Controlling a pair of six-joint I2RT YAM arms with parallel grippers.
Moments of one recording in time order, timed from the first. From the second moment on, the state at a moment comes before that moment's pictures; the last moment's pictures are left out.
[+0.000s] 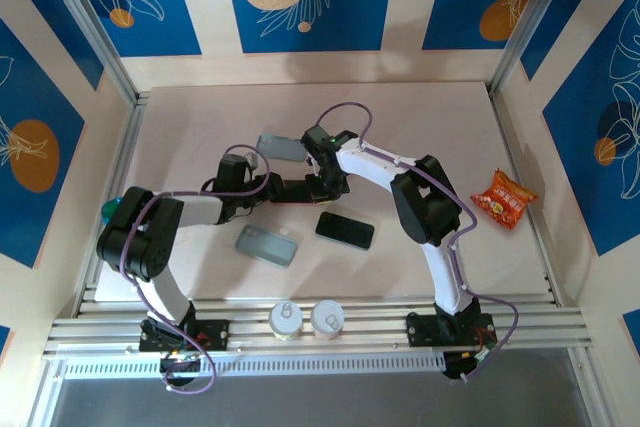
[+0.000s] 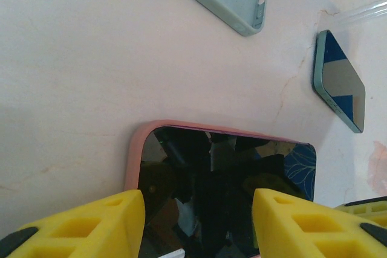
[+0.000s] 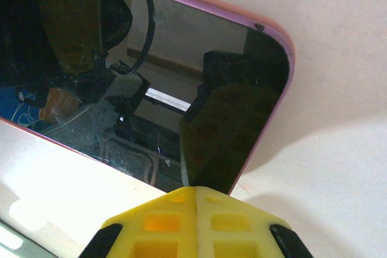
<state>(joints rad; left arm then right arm) -0.35 1.73 0.73 0.29 0.33 -0.75 0.67 2.18 1.66 -0.93 -0.16 0.41</state>
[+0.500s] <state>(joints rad) -0.35 1.73 0.73 0.27 0.32 -0.76 0.66 2.18 1.65 -0.92 -0.20 0.41</state>
